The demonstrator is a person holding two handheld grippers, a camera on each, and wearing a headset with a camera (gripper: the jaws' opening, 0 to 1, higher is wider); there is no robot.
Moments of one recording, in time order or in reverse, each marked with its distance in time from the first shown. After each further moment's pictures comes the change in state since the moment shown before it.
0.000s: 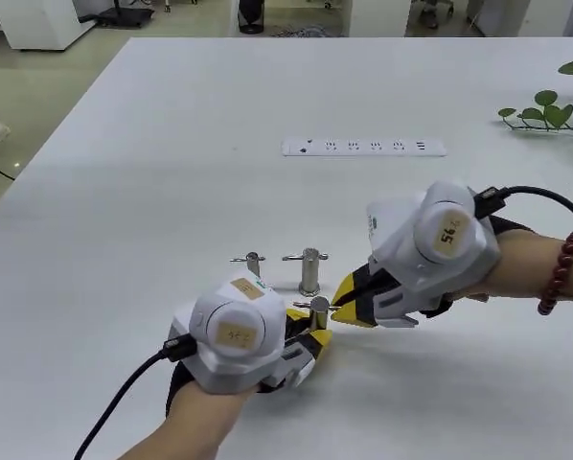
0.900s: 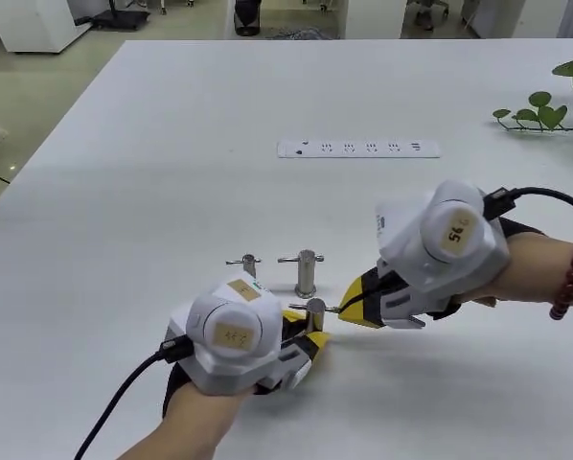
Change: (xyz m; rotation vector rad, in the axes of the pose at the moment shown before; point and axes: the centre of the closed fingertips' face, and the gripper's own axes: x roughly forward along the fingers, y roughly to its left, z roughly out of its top) left arm 0.000 -0.001 0.000 0.001 0.007 -0.003; right arm -0.009 0.001 -0.008 0.044 0.013 -0.015
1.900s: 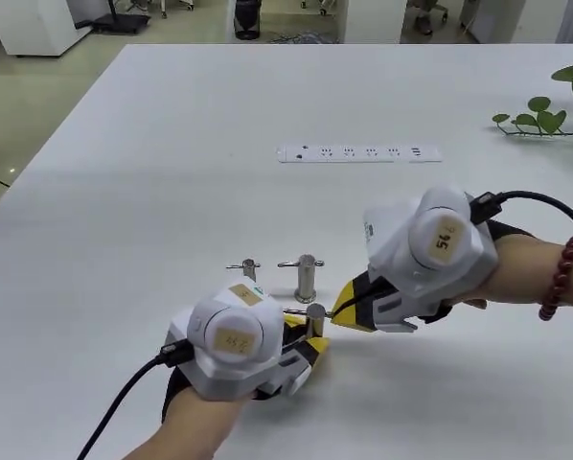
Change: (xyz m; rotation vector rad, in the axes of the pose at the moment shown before) left arm 0.001 0.000 0.000 0.013 0.010 -0.003; right arm 0.004 -0.001 0.004 -0.036 0.009 0.008
